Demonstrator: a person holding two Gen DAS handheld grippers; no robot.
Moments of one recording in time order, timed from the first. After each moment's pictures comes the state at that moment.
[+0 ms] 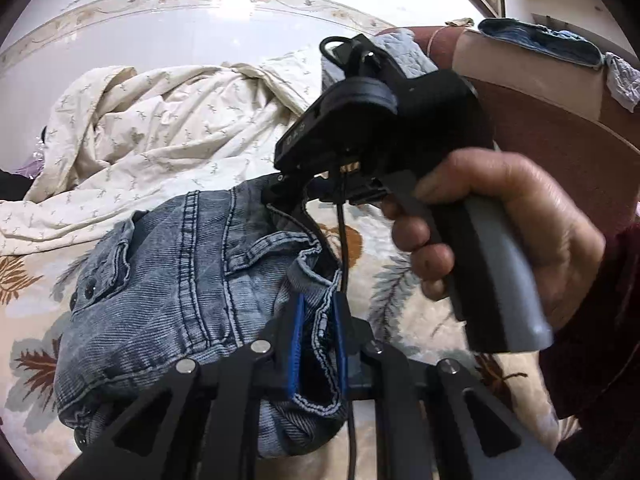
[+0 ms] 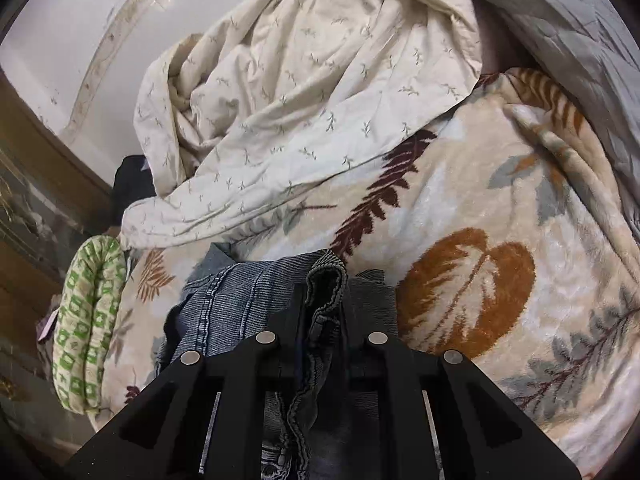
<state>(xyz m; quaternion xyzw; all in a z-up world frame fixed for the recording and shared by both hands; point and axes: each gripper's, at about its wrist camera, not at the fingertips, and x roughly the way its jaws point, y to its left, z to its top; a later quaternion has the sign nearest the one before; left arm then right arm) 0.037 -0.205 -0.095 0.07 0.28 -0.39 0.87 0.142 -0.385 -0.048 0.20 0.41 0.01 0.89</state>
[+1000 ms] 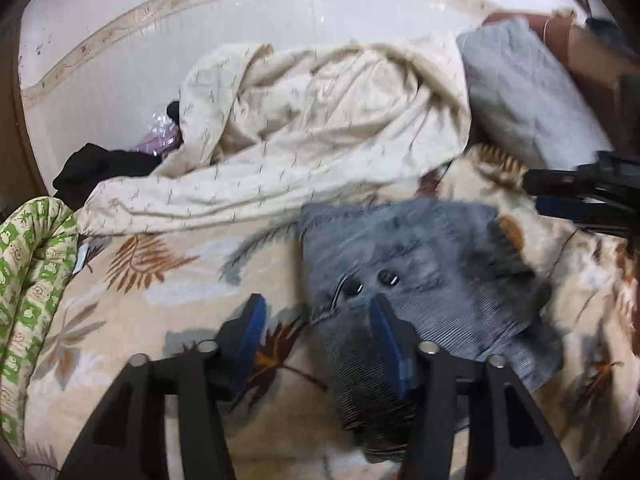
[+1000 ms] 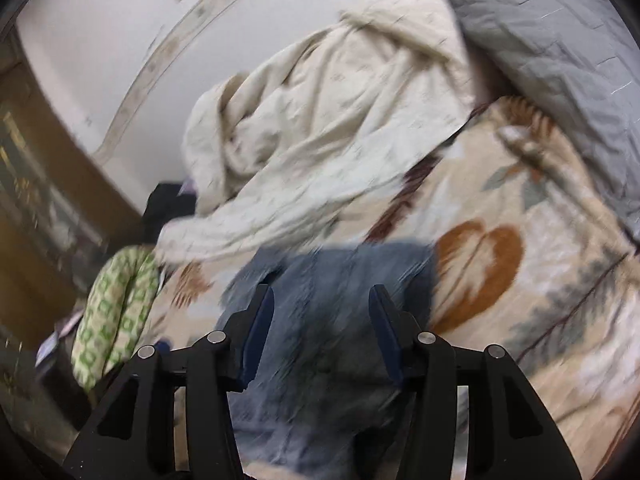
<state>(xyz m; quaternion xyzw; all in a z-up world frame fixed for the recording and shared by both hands) 0.100 -0.117 -0.089 0.13 0.32 -0.19 0.92 0.058 -0.342 -0.035 0.21 0.33 0.04 0.92</state>
